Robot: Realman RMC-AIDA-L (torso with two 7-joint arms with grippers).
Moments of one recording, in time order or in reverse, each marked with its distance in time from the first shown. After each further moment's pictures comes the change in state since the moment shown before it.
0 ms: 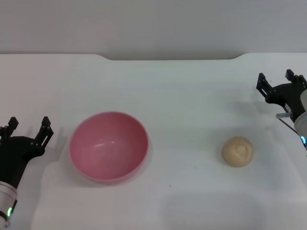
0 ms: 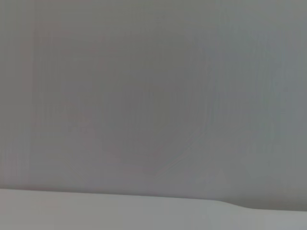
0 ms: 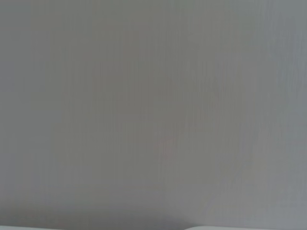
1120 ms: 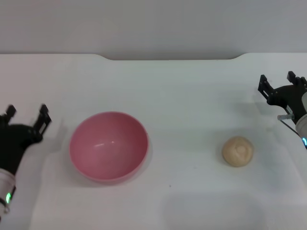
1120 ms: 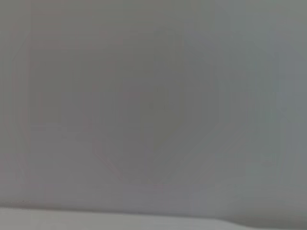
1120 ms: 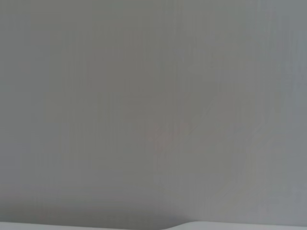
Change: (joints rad) left arm -0.035 0.010 -0.033 -0.008 0.001 0.002 -0.004; right arm -0.007 0.000 0.000 -0.003 0.000 0.000 0.000
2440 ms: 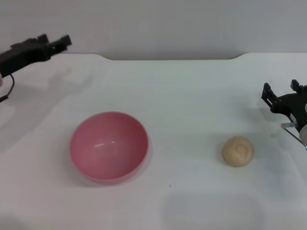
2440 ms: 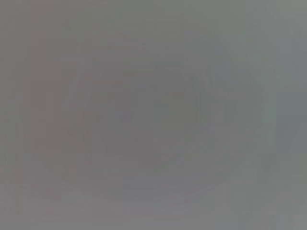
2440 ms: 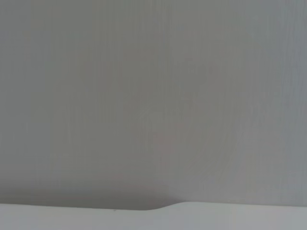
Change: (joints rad) left arm -0.412 0.378 -0.085 0.013 0.712 -0.276 -1.023; right arm -0.032 0.000 -0.007 0.002 -0.002 0.000 0.000
